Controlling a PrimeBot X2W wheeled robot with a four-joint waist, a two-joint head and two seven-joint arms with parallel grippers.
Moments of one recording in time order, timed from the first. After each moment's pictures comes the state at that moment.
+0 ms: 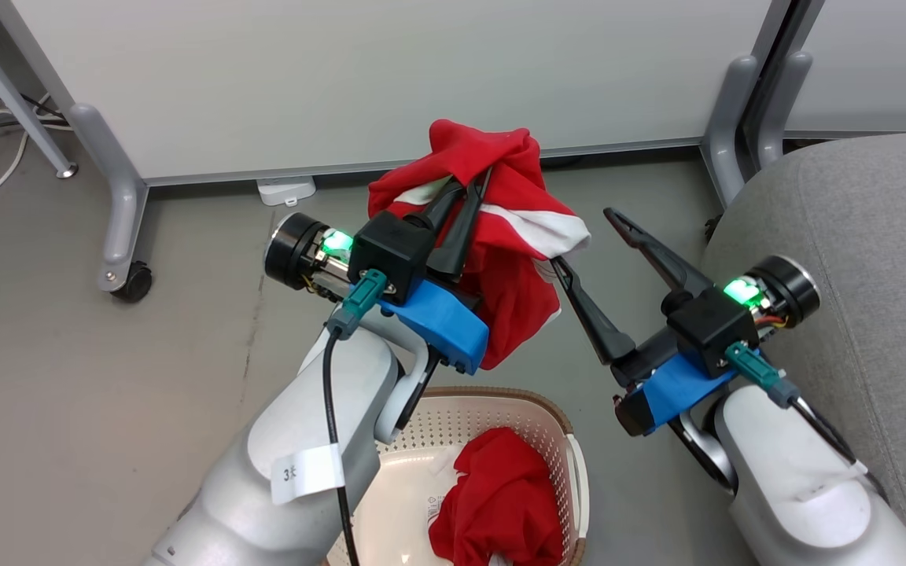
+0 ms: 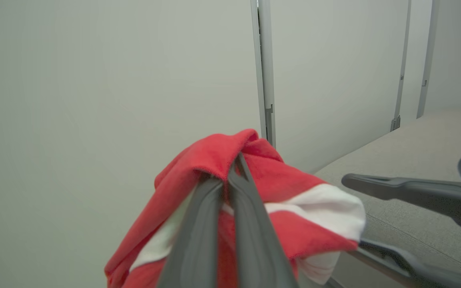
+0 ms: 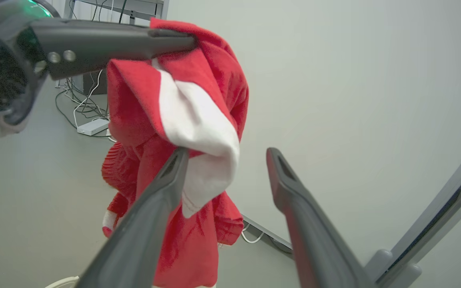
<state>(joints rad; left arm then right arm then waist) -0.72 0.06 -0.70 0.54 -0.40 0.02 -0.26 -0.49 -0.18 0.39 0.34 0.02 0.13 -0.26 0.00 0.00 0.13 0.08</state>
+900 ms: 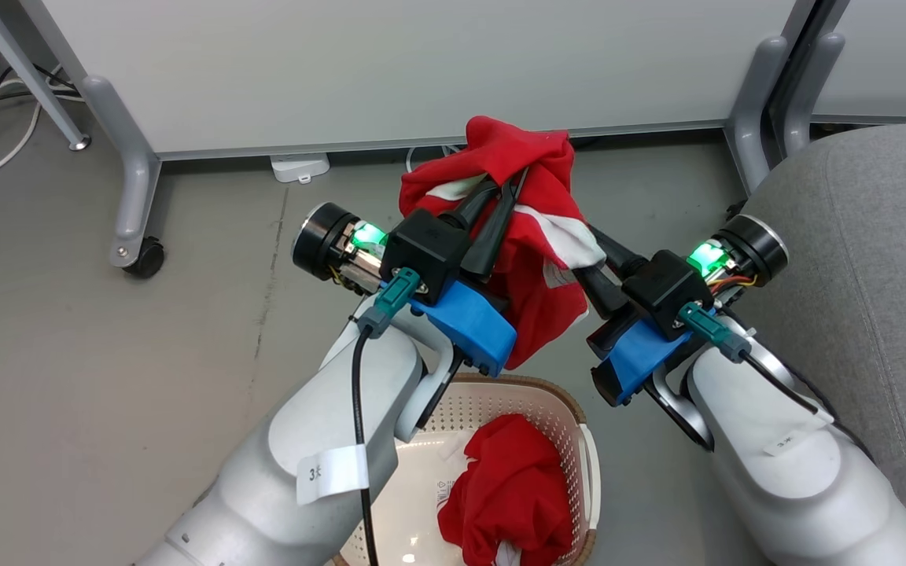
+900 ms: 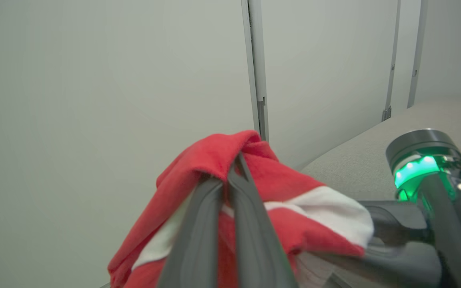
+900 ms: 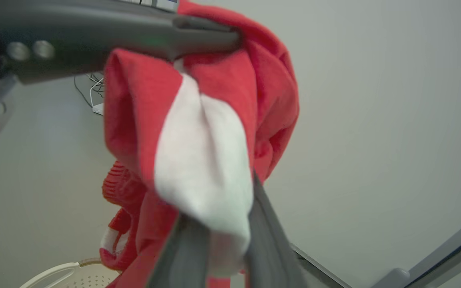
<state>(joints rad) -0.76 0.05 -0.78 0.54 -0.43 0.03 -0.26 -0.65 -0.18 0.50 0.50 0.02 0.13 -0.26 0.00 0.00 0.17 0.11</state>
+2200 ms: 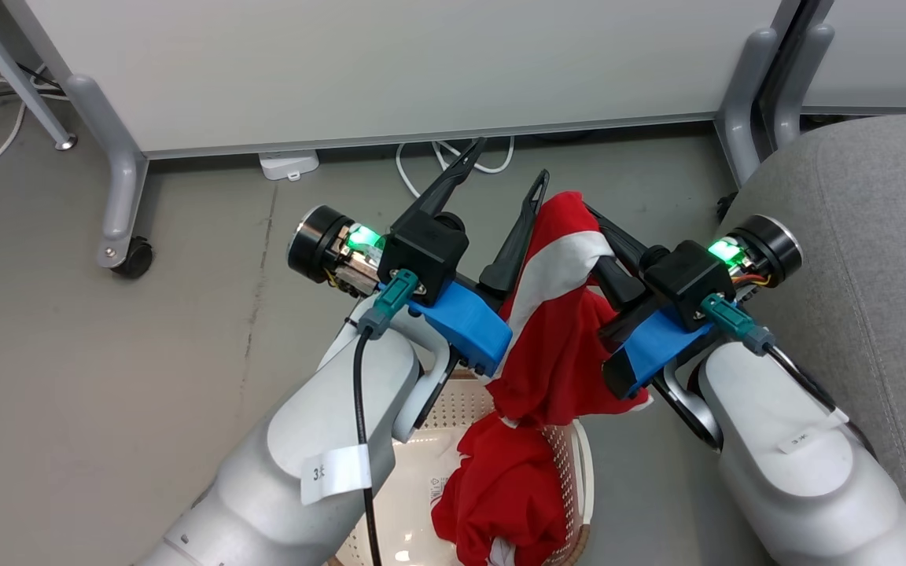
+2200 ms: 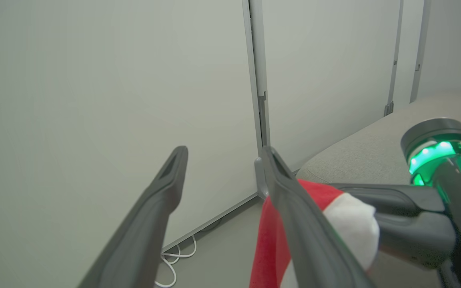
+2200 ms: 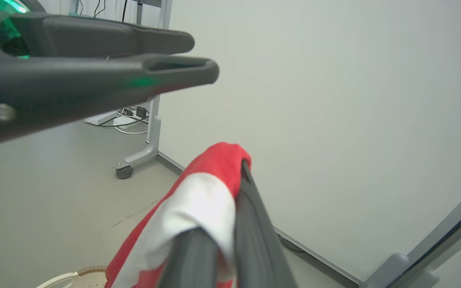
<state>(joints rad) -0.76 0.05 -0.78 0.56 -0.42 0.04 -0.26 -0.64 -0.18 0.46 0.48 0.05 0.13 -0.26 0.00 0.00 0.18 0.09</state>
